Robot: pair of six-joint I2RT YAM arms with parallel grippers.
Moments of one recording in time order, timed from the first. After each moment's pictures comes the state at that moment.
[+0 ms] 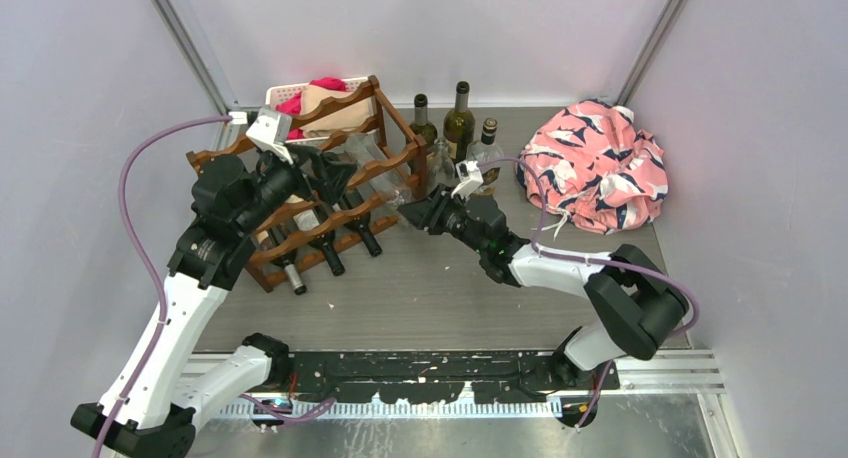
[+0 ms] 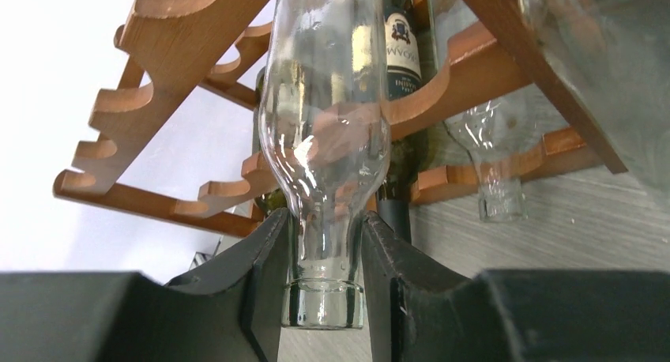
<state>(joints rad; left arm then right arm) -0.37 0.88 1.13 -0.29 0.21 -0.18 0.74 1.45 0.65 0.71 -0.05 0.84</state>
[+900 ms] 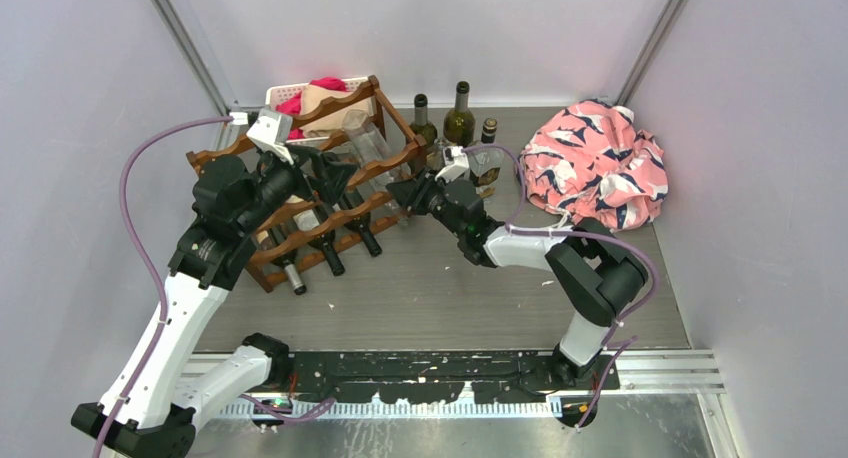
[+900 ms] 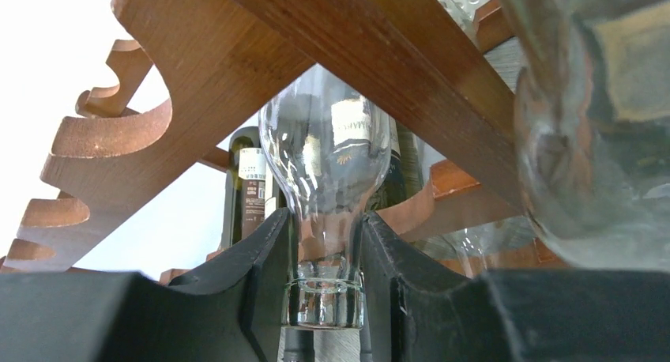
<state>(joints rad) -0.37 0.88 1.12 -0.29 0.20 -0.18 0.74 1.70 0.84 0.80 0.06 0.80</state>
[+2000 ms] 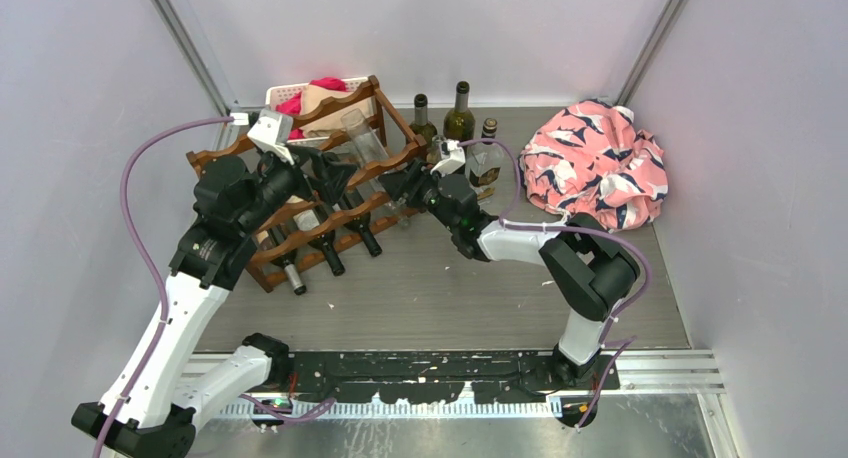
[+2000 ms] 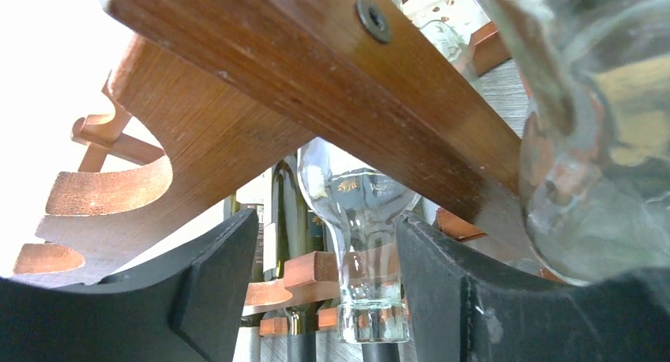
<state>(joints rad) -0.37 0.88 1.12 -0.28 0.19 -0.17 0.75 1.75 0.92 0.77 0.10 0.81</state>
